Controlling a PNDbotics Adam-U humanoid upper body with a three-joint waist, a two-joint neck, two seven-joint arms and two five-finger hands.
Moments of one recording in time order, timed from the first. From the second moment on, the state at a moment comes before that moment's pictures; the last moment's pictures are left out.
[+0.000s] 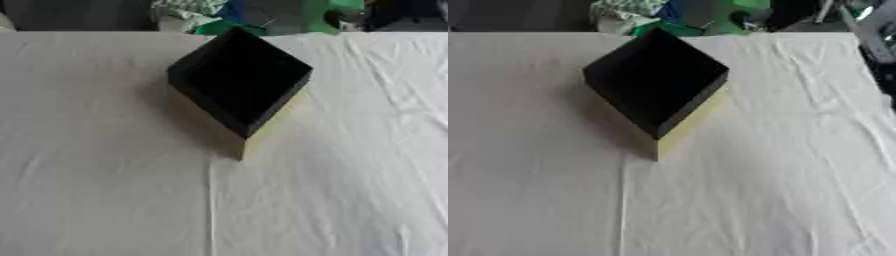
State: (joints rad) left arm -0.35 0.33 0.00 -1.99 0.03 -0.21 0.33; right arm -1.01 -0.76 0.22 -1.25 0.50 -0.14 0.54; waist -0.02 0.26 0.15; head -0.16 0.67
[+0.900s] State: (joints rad) left arm -0.41 0.31 -0.02 -1.99 0.06 -0.22 0.31; right arm -1.10 -0.57 0.24 -1.07 0.62 -0.20 0.52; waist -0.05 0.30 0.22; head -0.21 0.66
